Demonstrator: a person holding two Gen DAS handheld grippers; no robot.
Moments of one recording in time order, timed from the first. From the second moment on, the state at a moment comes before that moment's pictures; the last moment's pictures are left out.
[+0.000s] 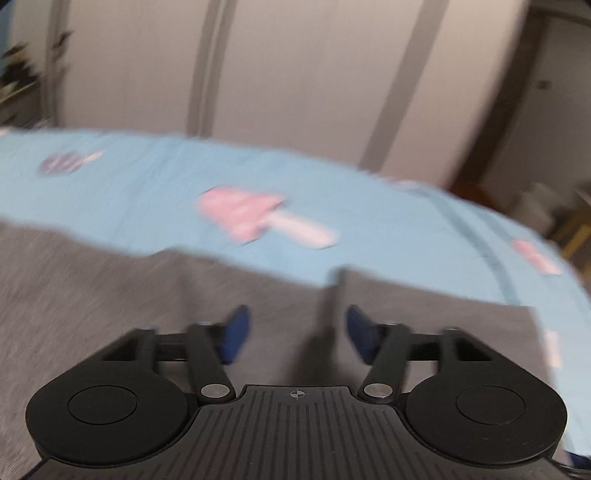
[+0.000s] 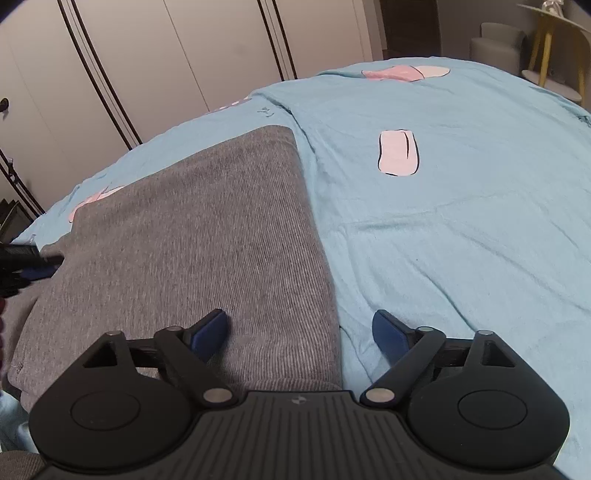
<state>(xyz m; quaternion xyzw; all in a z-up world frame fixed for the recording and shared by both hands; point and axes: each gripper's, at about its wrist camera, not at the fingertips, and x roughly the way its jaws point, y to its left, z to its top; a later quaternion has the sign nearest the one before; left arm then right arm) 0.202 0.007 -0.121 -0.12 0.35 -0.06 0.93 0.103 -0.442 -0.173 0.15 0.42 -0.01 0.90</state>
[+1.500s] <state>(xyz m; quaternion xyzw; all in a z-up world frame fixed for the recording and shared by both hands) 0.116 0.059 -0.155 -0.09 0.44 -0.02 0.89 0.092 -0.462 -0.183 0.25 0.35 0.00 0.90</state>
